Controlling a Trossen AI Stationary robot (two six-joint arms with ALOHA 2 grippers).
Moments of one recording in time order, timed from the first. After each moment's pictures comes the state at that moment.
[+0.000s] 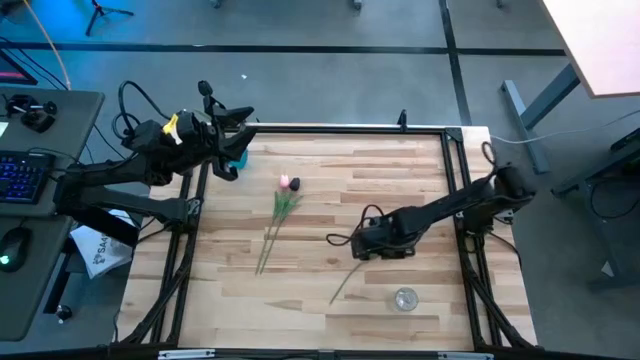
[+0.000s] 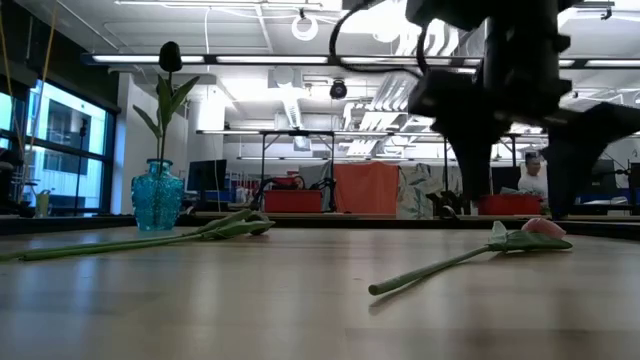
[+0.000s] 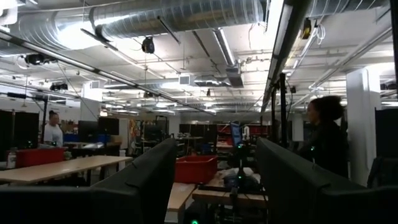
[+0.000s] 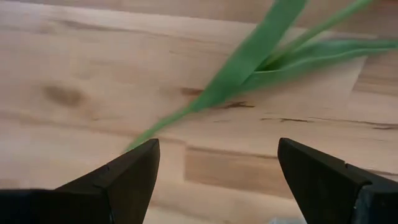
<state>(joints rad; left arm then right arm) 0.10 0.89 0.98 0.39 -0.18 0.08 0.26 1.68 1.04 -0.71 -0.12 1.76</state>
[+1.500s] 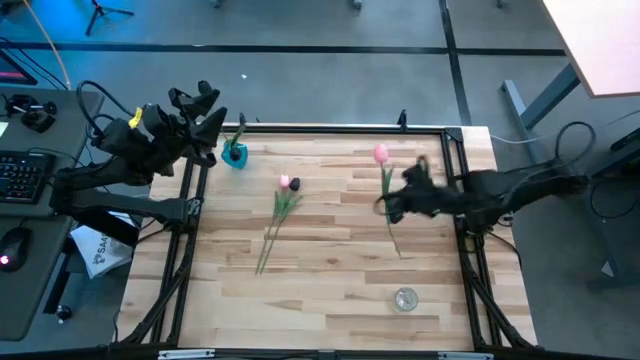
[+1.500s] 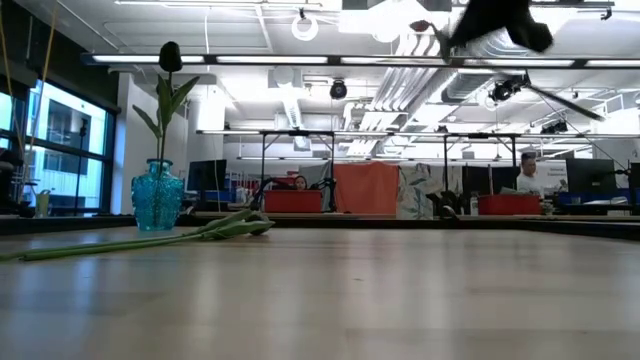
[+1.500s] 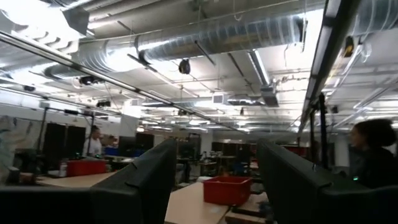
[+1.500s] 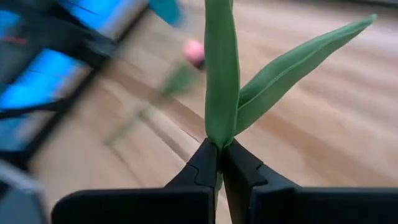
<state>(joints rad) 0.10 0.77 0.98 0.37 -0.32 0.14 0.24 1.06 1.05 -0.74 0.50 1.02</state>
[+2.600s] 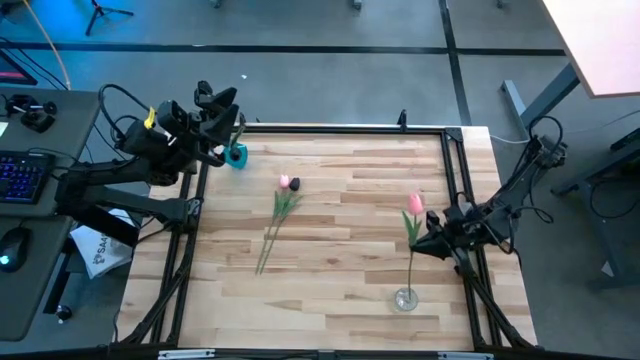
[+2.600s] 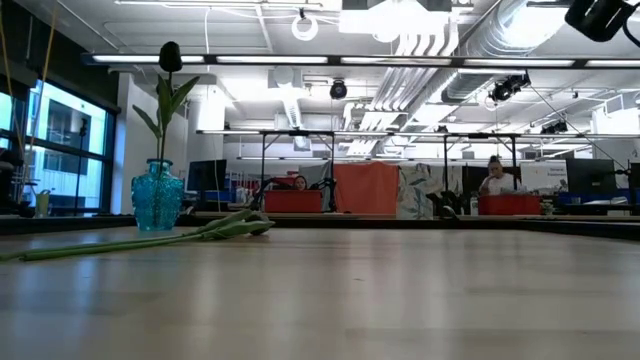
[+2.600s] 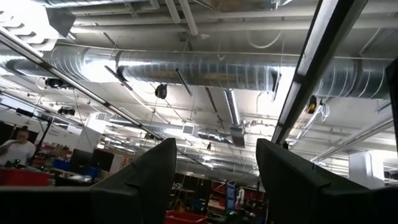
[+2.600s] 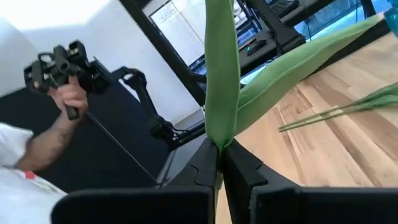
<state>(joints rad) 0.10 0.94 0.98 0.69 -0.25 -0.05 0.82 0.61 0.41 0.20 0.59 0.63</state>
